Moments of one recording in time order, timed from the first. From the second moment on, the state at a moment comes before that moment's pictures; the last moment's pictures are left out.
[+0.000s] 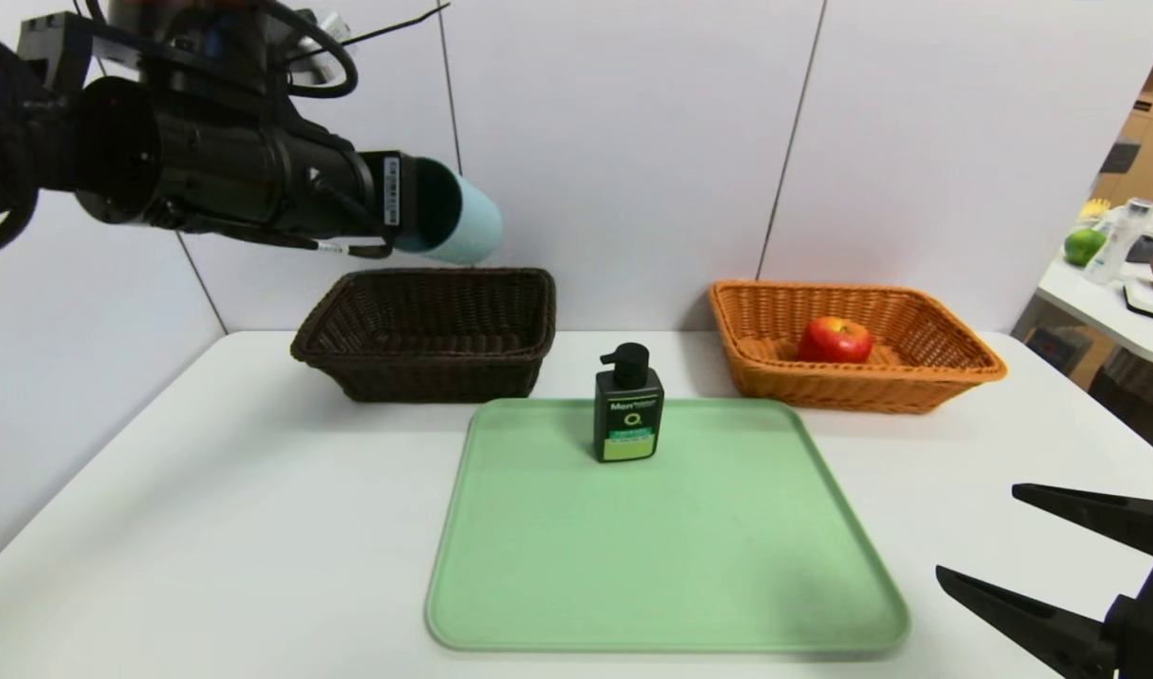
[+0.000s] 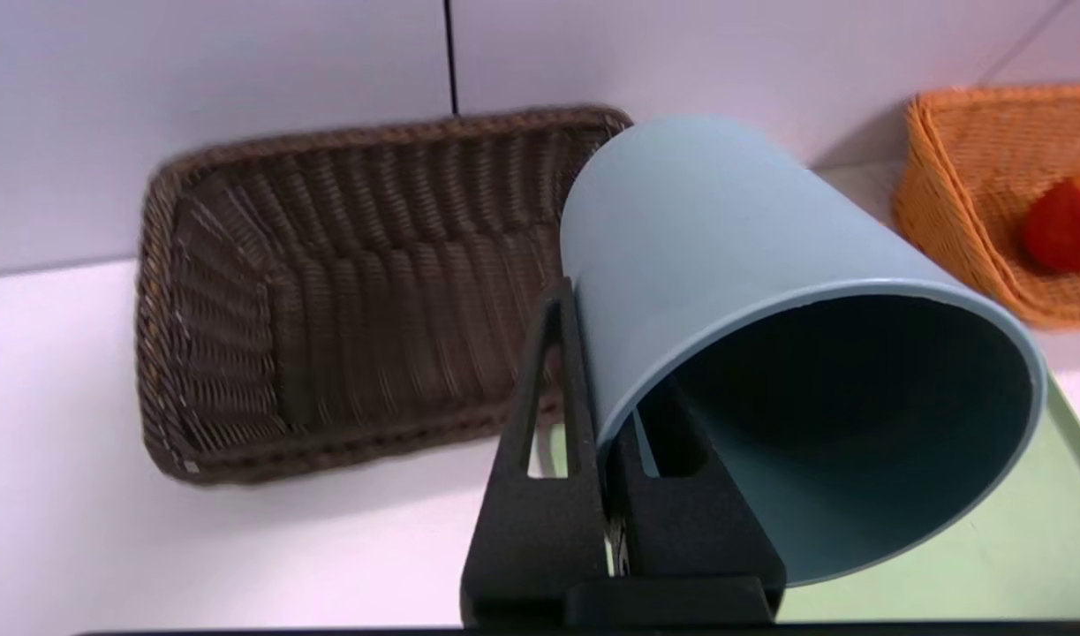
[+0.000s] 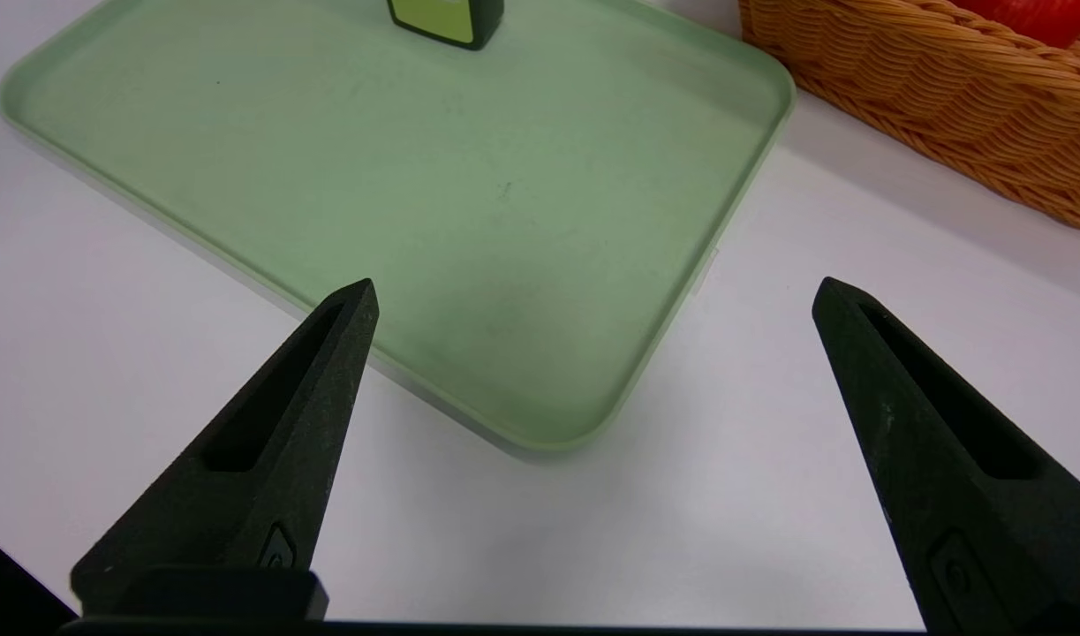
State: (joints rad) left arm -0.44 1.70 -1.68 0.30 0.18 -0.16; right arm 0.32 0.95 -0.40 -0.17 0.17 -0.14
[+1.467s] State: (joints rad) left arm -0.26 2.16 -1.98 0.47 0.15 -0.04; right arm 0.32 0.95 -0.40 -0.17 0.18 -0.14
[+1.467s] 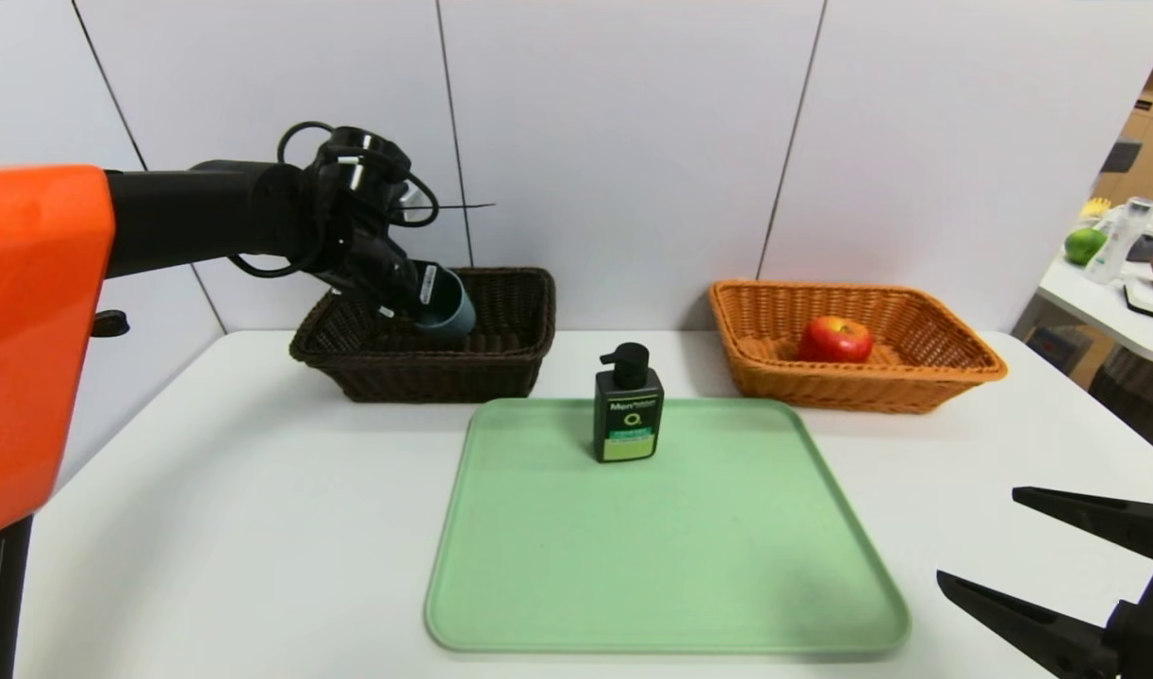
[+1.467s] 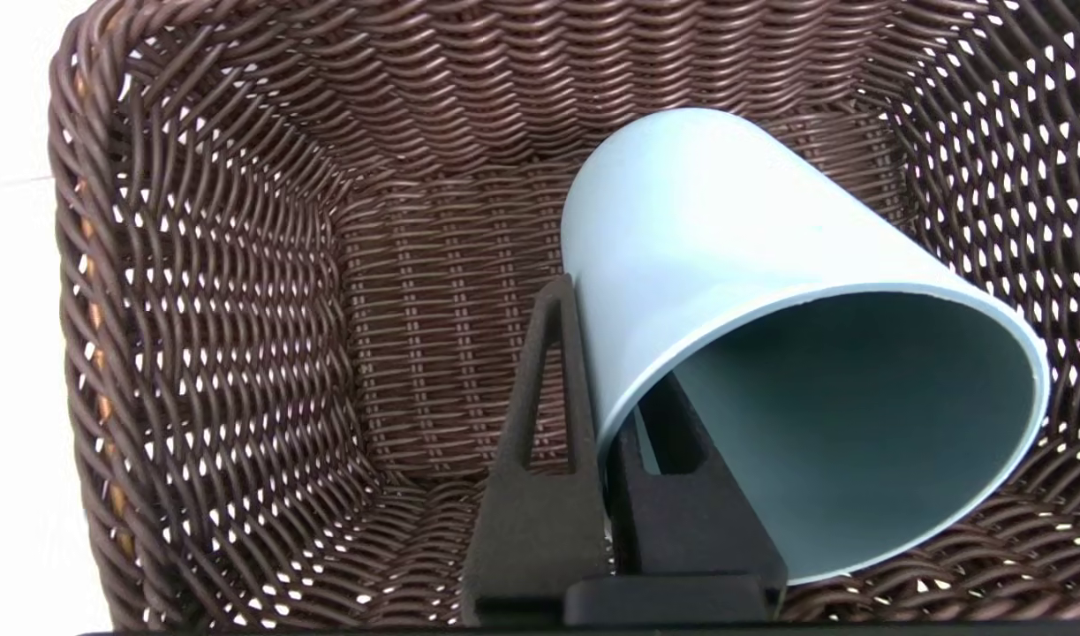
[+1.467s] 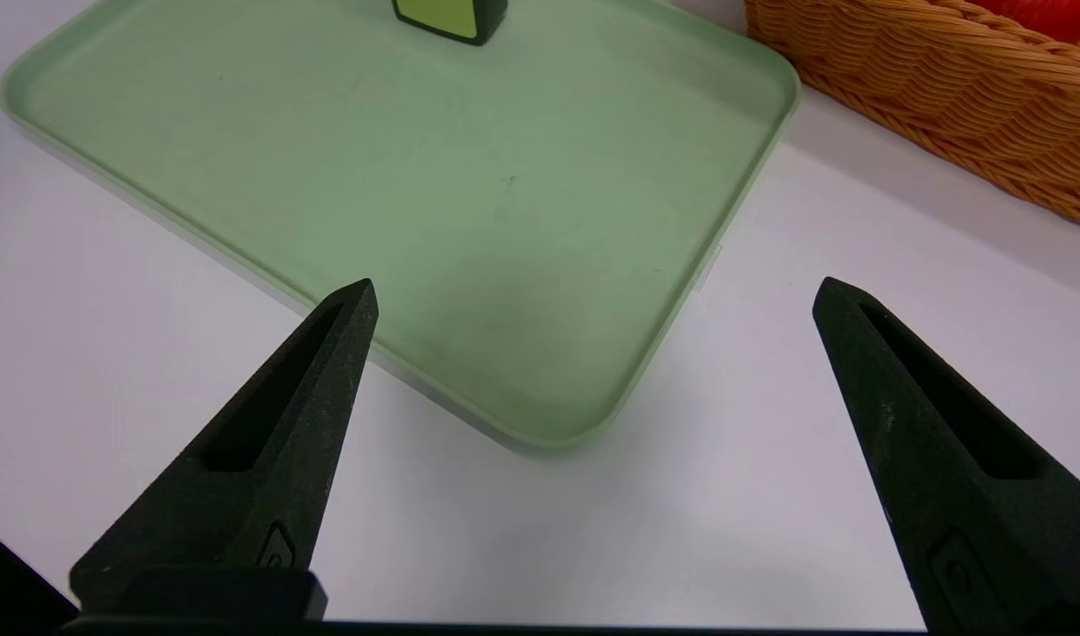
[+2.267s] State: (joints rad) left arm -0.27 2.15 -1.96 0.45 0.15 -0.05; right arm 0.32 0.95 -0.39 -0.17 0.18 -0.14
